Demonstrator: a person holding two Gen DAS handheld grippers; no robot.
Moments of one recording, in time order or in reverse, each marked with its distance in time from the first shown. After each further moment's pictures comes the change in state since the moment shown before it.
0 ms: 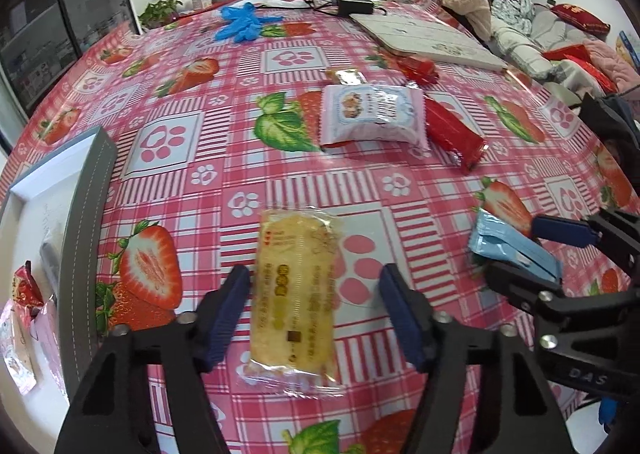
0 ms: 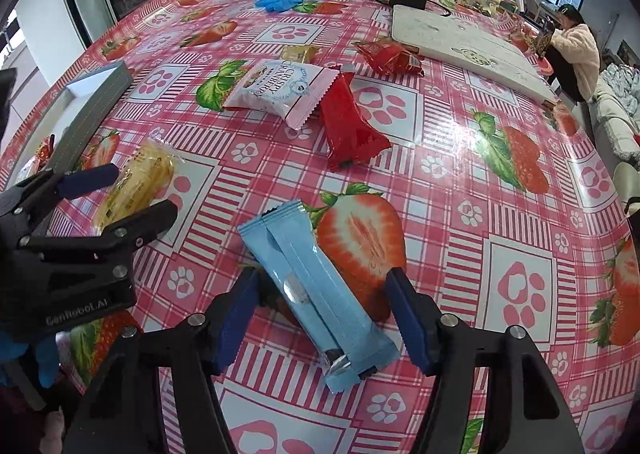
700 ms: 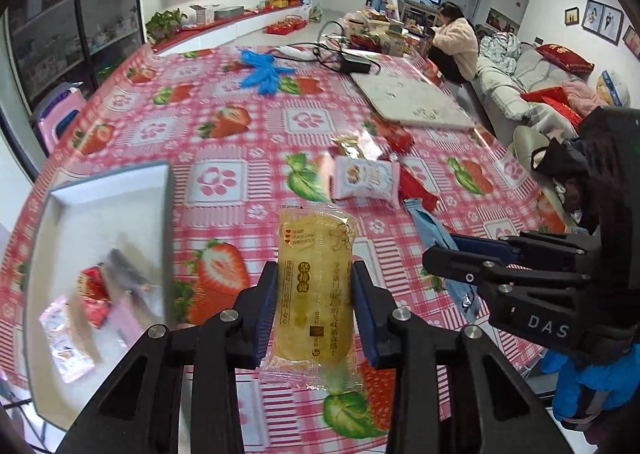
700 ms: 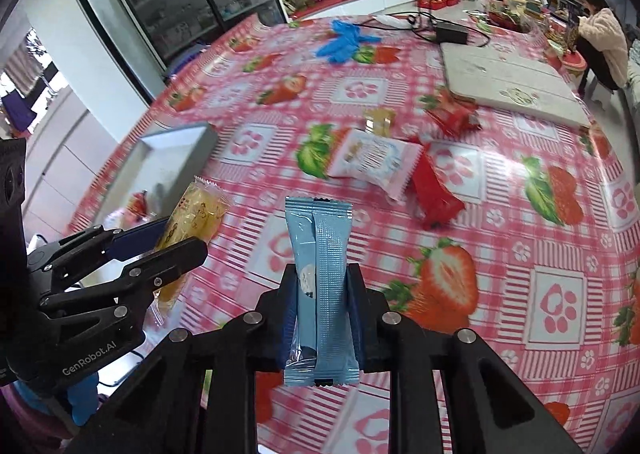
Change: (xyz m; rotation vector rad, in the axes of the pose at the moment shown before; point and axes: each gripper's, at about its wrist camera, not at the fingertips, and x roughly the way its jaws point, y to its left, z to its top) left arm -0.109 0.051 0.010 -0.079 -0.094 -0.088; right arm -0.062 0.036 0.034 0.066 -0.082 0.255
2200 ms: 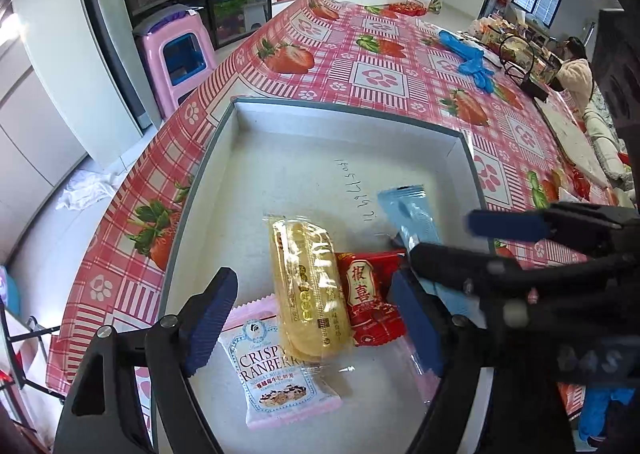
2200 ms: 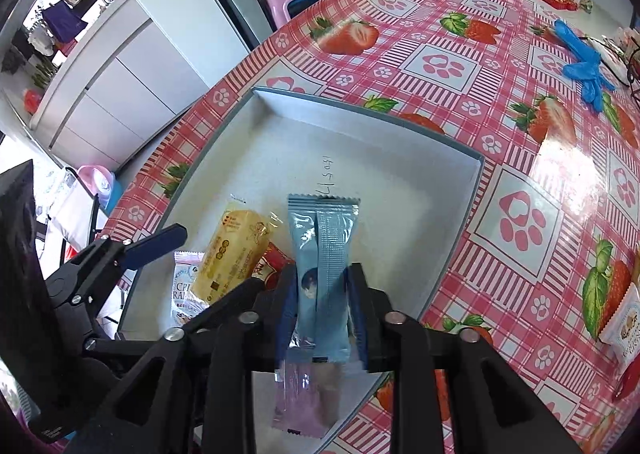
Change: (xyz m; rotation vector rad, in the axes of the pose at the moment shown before) left arm 0.019 0.219 -0.026 -0.265 0.104 0.267; right arm 0.162 0.215 0.092 -0.268 0.241 0.157
